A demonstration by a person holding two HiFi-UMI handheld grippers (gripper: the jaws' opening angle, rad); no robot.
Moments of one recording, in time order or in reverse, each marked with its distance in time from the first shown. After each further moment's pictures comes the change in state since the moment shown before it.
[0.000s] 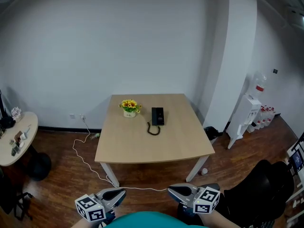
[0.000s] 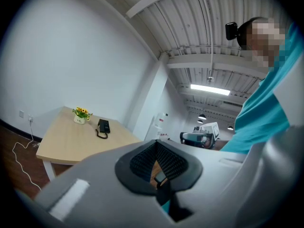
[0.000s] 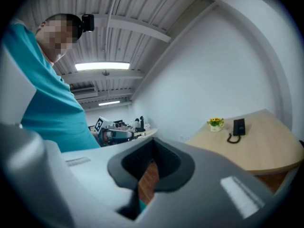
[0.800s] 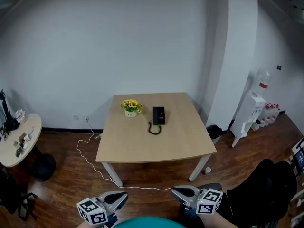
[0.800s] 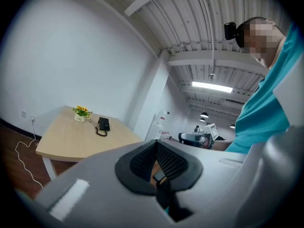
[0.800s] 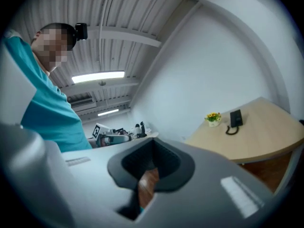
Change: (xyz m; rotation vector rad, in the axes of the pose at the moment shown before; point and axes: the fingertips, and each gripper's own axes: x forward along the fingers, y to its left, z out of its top) left arm 0.012 -0.024 -0.011 -0.003 0.023 0.031; right arm -0.029 -0.016 -0.011 0.127 -0.047 0.012
